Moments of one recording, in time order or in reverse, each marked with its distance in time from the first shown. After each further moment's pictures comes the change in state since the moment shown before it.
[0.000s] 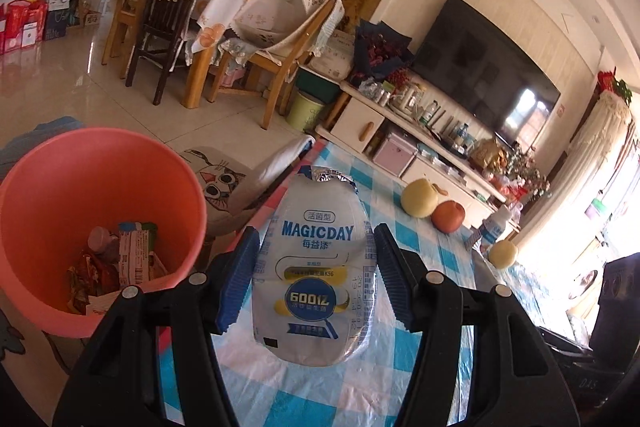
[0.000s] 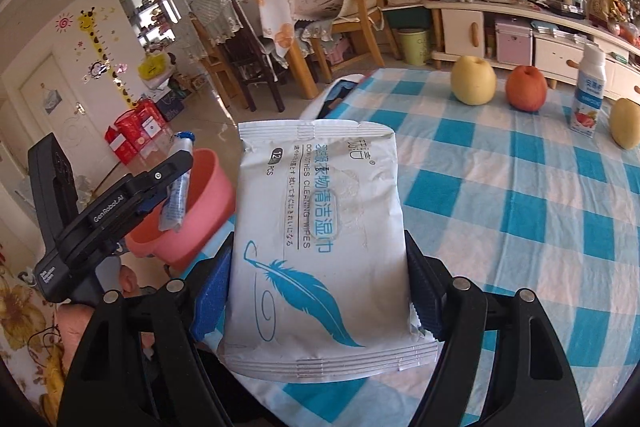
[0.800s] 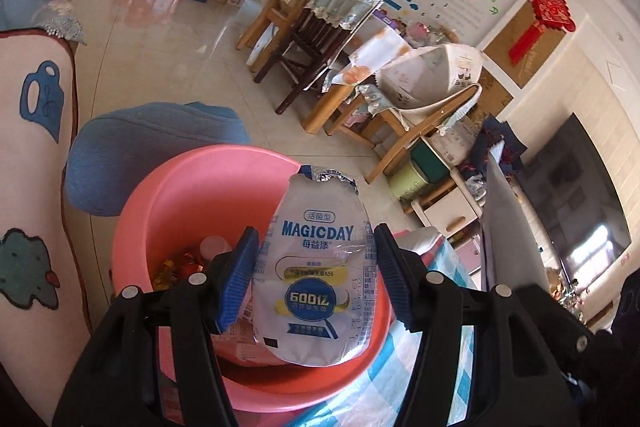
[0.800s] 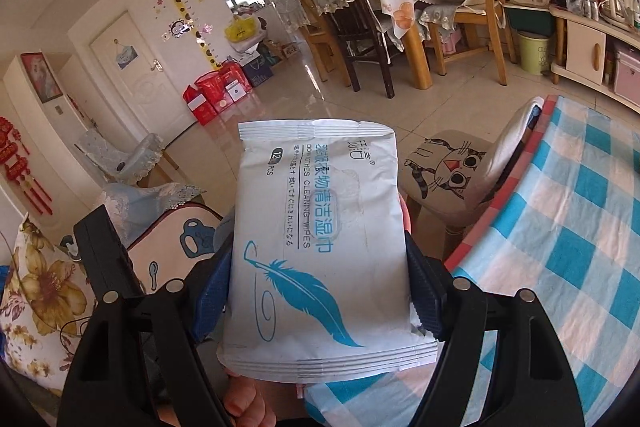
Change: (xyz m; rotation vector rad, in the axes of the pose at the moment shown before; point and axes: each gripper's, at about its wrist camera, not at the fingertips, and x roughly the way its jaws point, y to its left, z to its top) left arm -0.031 0.140 0.029 -0.424 -0.159 0.306; right arm 0.131 0.176 0.073 -0.162 0.093 0.281
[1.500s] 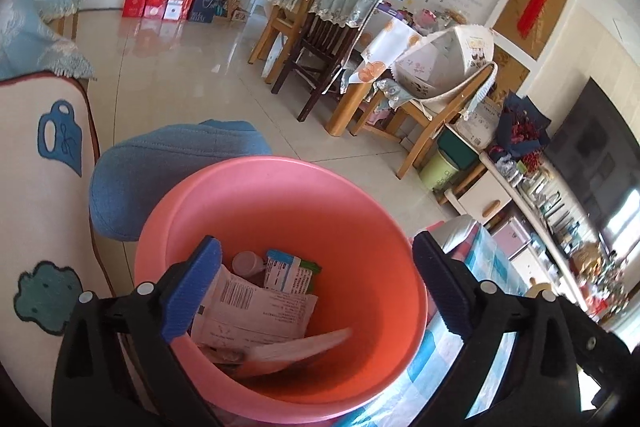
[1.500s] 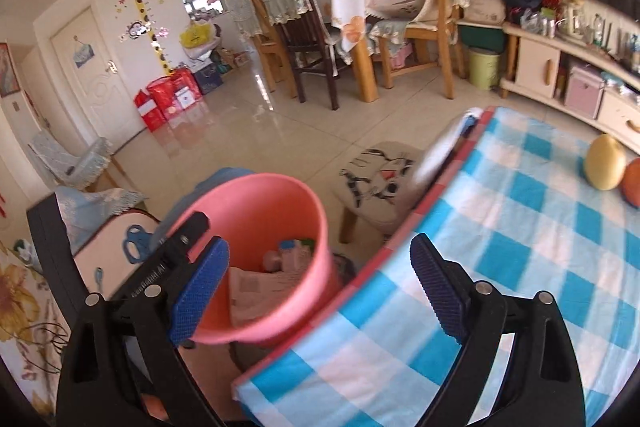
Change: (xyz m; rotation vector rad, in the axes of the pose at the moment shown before) left arm 0.000 -0.012 -0.005 0.157 -0.027 0.115; right arm -0.024 -0.029 -0.017 -0.017 -0.054 -0.237
